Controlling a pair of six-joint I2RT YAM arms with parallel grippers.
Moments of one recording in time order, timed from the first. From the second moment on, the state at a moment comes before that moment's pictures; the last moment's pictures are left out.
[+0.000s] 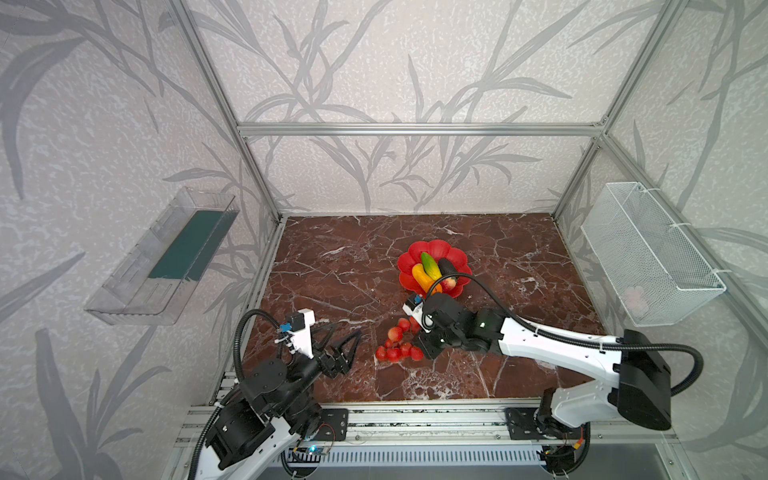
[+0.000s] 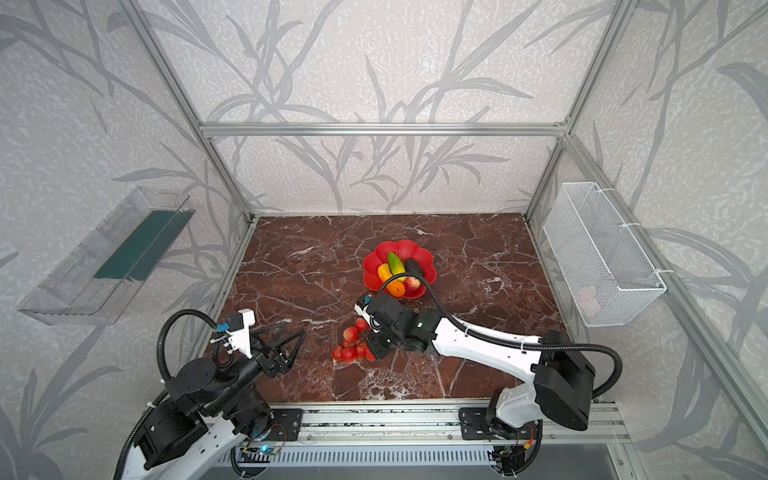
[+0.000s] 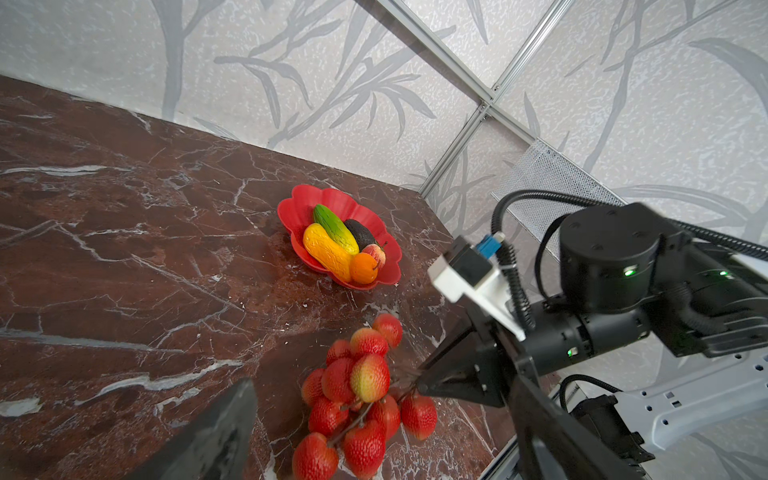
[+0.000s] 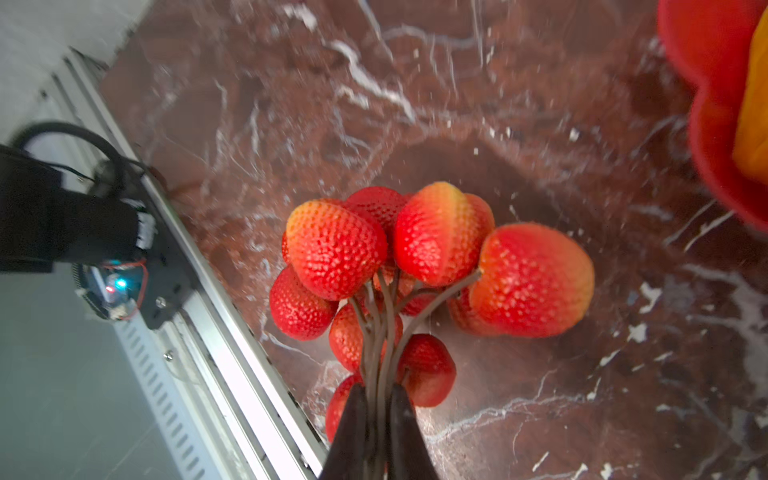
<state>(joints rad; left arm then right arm) -0.72 0.01 0.50 -0.62 -0.08 -0.58 1.03 1.41 1.03 -0.48 -0.13 0.35</state>
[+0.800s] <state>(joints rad) -0.72 0.06 0.48 -0.51 -0.06 -0.57 0.49 1.56 1.24 -0.32 -0.38 0.24</state>
